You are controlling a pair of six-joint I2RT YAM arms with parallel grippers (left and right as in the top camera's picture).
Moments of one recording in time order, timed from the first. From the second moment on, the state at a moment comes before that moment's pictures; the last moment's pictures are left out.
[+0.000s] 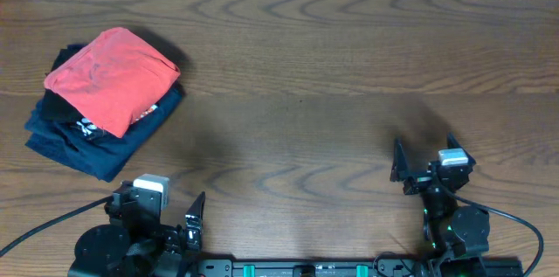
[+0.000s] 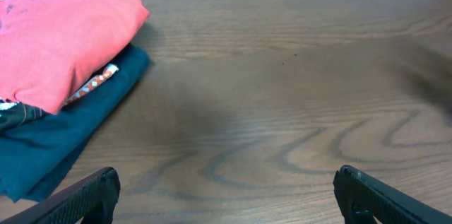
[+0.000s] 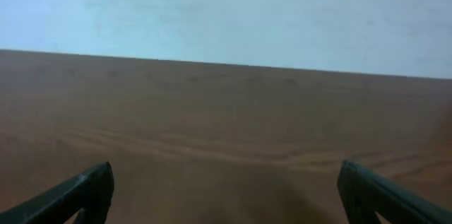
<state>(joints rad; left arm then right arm) -0.26 0.29 0.90 -1.18 0.02 -0.09 0.15 0.01 0.01 -0.07 0.04 -0.01</state>
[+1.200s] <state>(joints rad) -0.26 0.29 0.90 -1.21 0.02 -0.09 0.15 0.01 0.01 -0.07 0.03 -0.03</state>
